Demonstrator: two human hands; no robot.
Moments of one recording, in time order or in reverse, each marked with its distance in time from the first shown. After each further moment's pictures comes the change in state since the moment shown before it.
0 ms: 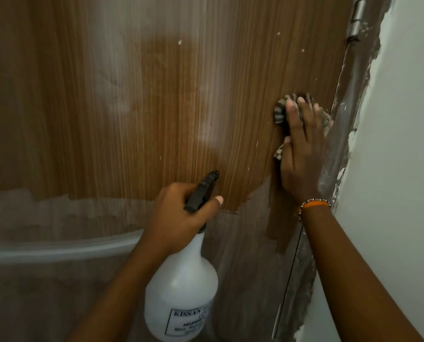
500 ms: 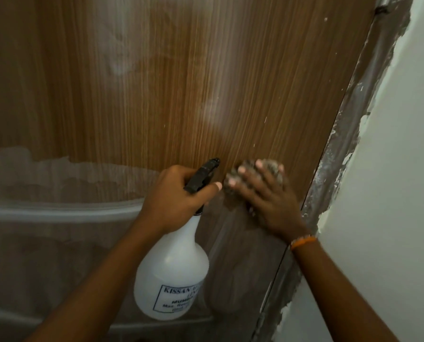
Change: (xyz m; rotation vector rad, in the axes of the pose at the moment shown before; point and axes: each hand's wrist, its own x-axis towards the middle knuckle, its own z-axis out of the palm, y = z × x) left_hand -0.015 -0.013 0.003 -0.005 -0.030 -0.074; right_hand -0.112 0.001 -0.004 -0.212 -0.393 -0.634
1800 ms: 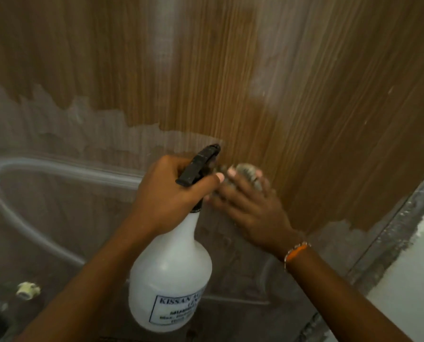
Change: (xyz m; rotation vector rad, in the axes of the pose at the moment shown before) left_hand -0.059 -0.041 -0.099 0.035 0.158 -0.160; right_hand 0.065 -0.153 0.037 0.188 0.083 -0.164
